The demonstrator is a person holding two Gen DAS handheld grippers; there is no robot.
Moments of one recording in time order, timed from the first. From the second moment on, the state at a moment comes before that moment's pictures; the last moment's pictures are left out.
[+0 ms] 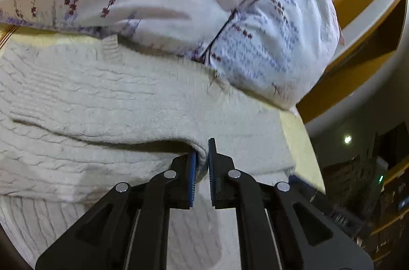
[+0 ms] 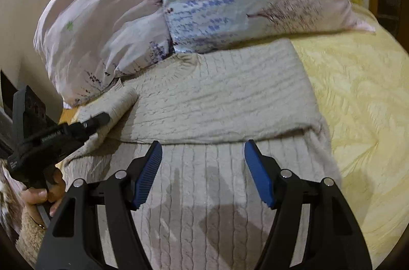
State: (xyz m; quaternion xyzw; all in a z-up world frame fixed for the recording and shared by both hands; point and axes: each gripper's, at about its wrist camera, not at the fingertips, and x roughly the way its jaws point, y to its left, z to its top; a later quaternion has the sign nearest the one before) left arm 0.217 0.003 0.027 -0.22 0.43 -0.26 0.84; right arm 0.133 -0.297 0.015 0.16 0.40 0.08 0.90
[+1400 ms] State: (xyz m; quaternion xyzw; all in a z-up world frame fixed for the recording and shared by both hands) left arm 0.181 0.156 -0.012 -0.31 0.43 -0.13 0.84; right arm 0.185 -0.235 0.039 0.15 0.30 0.12 0.93
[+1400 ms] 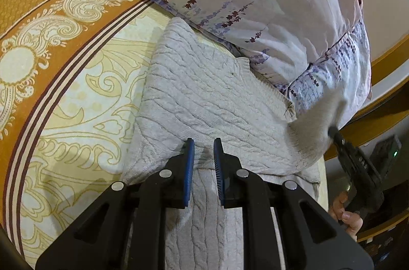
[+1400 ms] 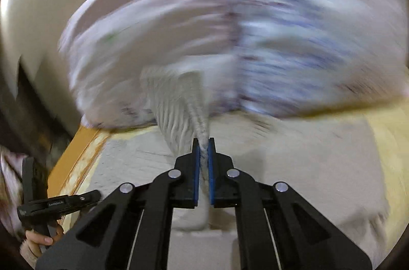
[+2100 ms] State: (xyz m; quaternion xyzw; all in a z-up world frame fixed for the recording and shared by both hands) left arm 0.181 0.144 0.002 -0.29 0.42 -0.15 0.85; right arm 0.202 -0.340 -0.031 0.34 0.38 0.07 0.86
